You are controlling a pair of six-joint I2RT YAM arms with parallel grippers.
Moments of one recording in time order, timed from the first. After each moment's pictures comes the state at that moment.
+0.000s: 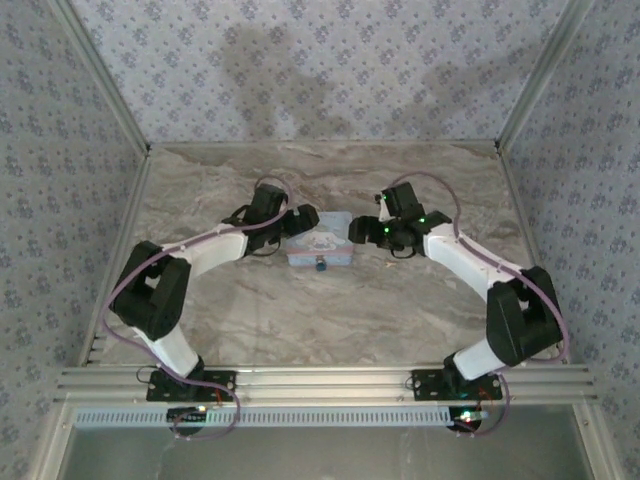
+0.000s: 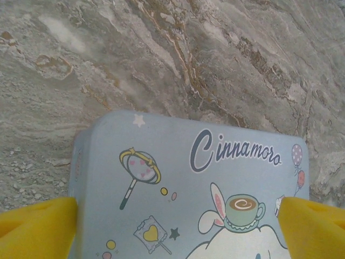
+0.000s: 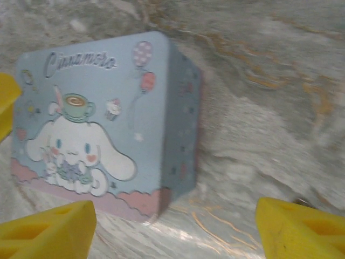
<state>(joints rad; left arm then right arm) -0.55 1.69 1.03 -0.08 0.12 -0.81 0.43 1.48 1.03 -0.49 -0.19 0.50</state>
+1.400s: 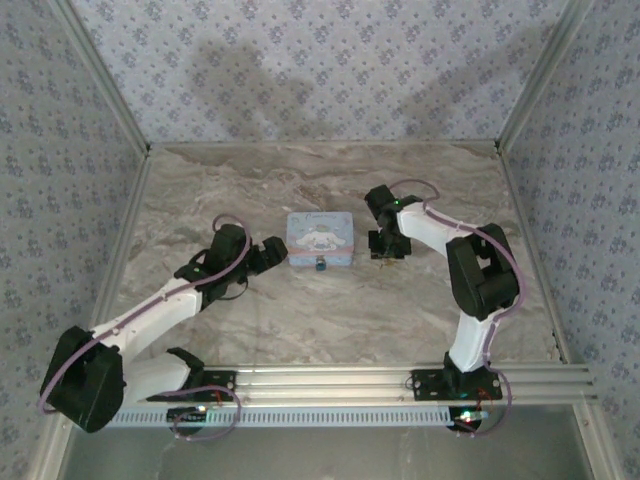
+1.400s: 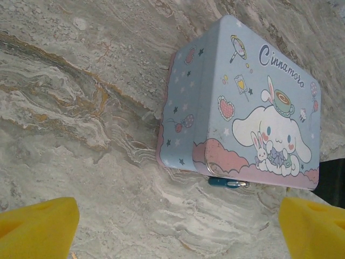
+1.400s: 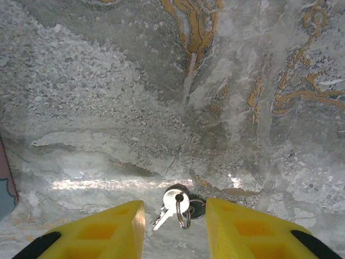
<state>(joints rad) -0.55 1.13 0.62 -0.21 0.03 -0.90 0.44 1.83 1.23 -0.81 0.06 0.42</state>
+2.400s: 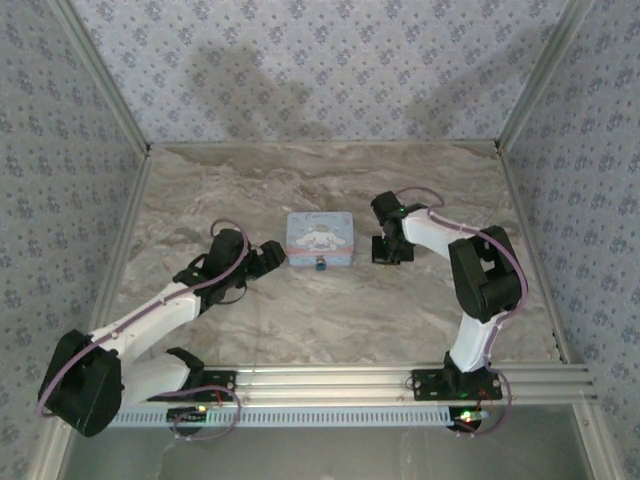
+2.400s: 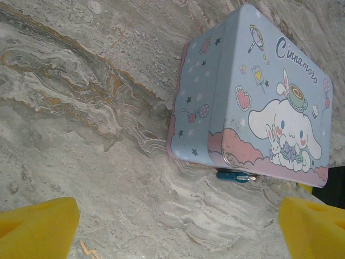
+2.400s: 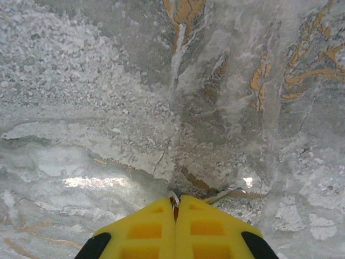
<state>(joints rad) -0.55 1.11 0.58 -0.21 0.03 -0.94 0.41 1.80 1.13 -0.72 0.01 0.42</state>
